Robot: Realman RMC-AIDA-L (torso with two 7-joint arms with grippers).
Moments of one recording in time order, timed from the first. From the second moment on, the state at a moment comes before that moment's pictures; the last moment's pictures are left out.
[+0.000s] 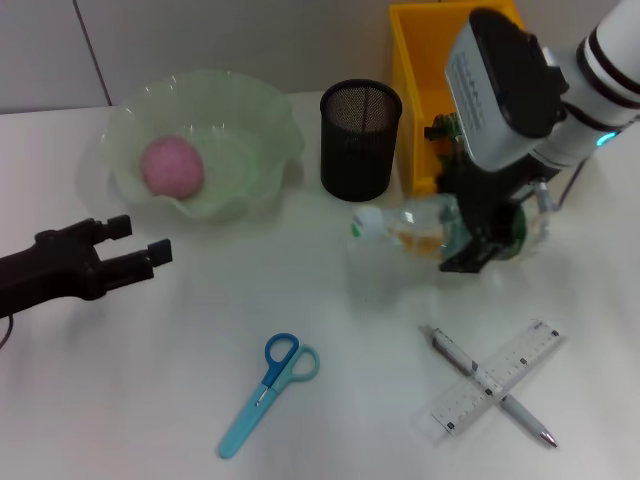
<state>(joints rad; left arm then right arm) -0.40 -2.04 0.82 0.65 1.78 1.39 -1.48 0.90 2.07 -1.08 -1.00 -2.71 -1.57 1.58</state>
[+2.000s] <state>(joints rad) -0.42 -2.07 0.75 0.47 1.49 1.66 -1.23 0.78 2.09 -1.17 -0.51 -1.62 -1.34 1.28</state>
